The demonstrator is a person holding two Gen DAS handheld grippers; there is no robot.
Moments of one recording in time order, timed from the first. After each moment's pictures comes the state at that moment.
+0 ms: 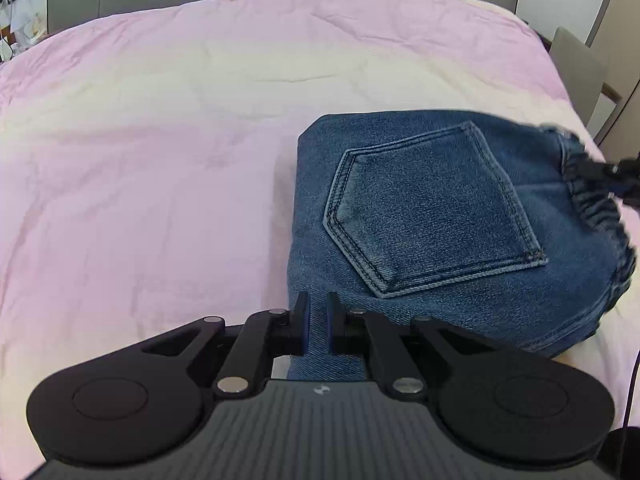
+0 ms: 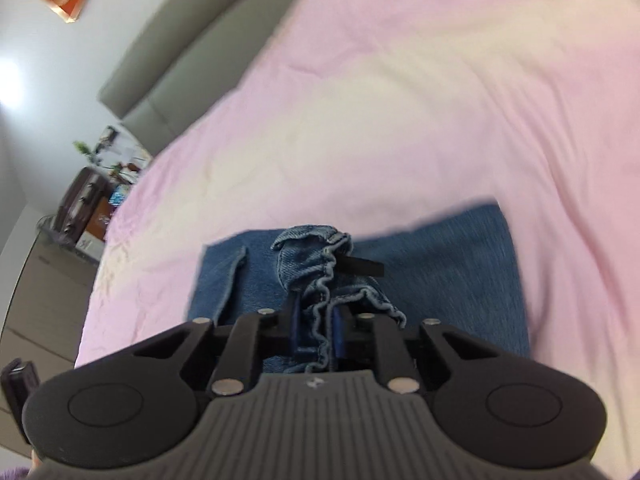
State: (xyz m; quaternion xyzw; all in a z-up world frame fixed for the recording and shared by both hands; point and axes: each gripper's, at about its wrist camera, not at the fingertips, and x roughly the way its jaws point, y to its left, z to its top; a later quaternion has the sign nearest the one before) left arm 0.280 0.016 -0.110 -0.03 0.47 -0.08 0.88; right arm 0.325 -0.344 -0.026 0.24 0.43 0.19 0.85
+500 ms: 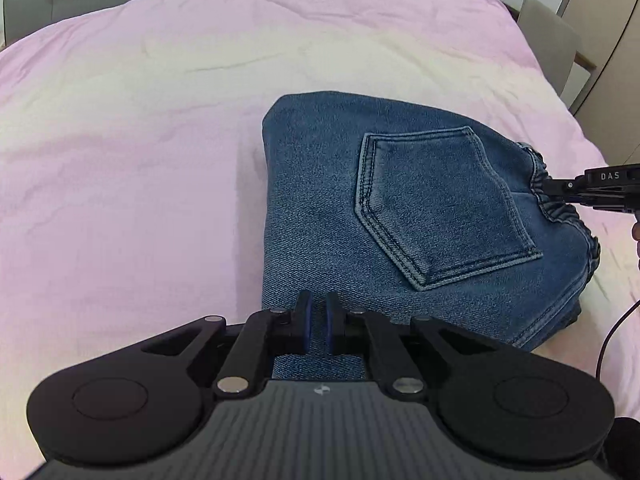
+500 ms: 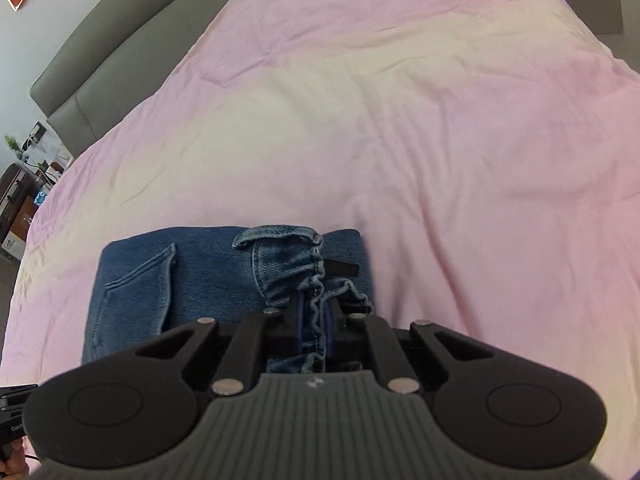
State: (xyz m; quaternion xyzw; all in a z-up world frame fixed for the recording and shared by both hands) left arm 0.295 -0.009 -0.126 0.00 0.50 -0.12 0.86; right arm 0.339 -0.402 -0.083 0.19 0.48 0.06 0.85
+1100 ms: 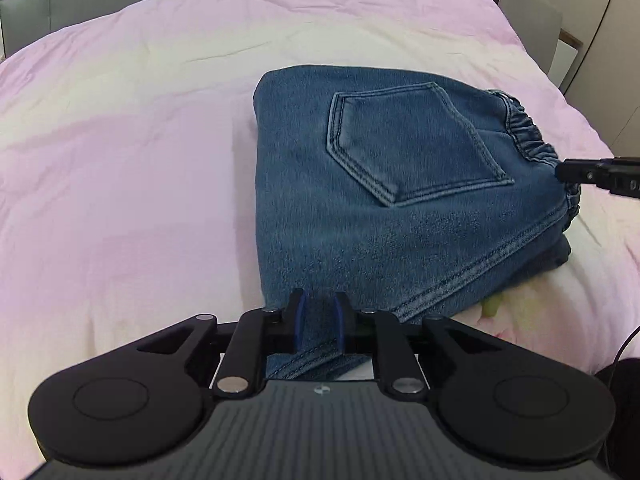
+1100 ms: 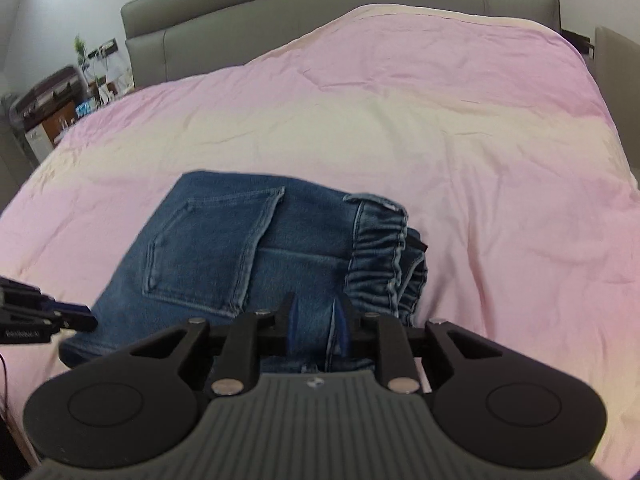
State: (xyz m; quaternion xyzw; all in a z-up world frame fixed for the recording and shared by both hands) left arm 0.239 0.020 -0.121 0.03 0.49 -0.13 0.86; right arm 0.241 -0.334 -0.033 0.01 0.42 0.14 0.90
